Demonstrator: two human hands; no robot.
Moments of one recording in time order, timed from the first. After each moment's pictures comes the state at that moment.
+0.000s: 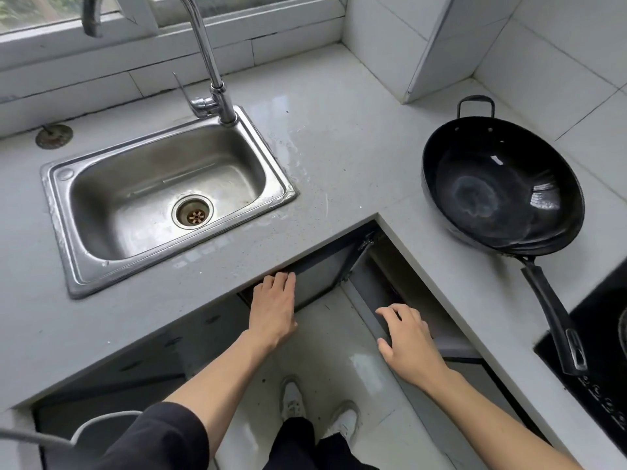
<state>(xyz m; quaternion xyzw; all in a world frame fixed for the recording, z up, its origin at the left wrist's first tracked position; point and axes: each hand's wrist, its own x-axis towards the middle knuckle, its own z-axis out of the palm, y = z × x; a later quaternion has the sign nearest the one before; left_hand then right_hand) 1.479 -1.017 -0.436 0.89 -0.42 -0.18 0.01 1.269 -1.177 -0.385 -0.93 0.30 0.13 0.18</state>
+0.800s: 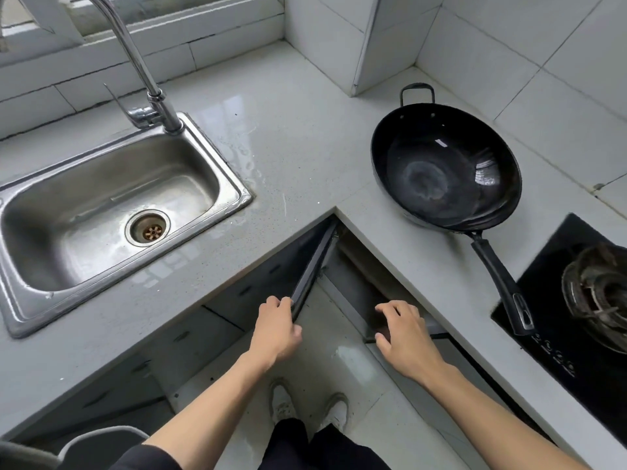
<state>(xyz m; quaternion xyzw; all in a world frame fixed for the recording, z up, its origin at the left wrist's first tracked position) 1.425 -1.043 -0.435 0.87 -0.35 -0.31 0.16 1.224 -1.195 -0.380 -0.89 0.38 0.11 0.21</state>
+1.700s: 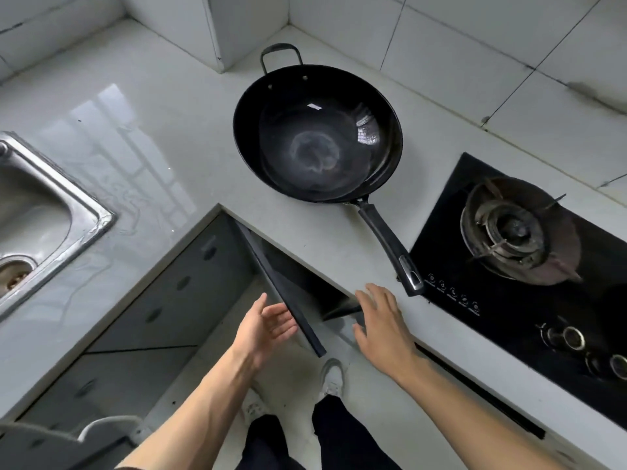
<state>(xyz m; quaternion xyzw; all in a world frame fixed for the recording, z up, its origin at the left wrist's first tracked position) 1.316 -1.162 -0.439 0.53 0.18 -0.64 0.52 1.104 -1.253 -0.399 -0.87 0.46 0.05 0.20</state>
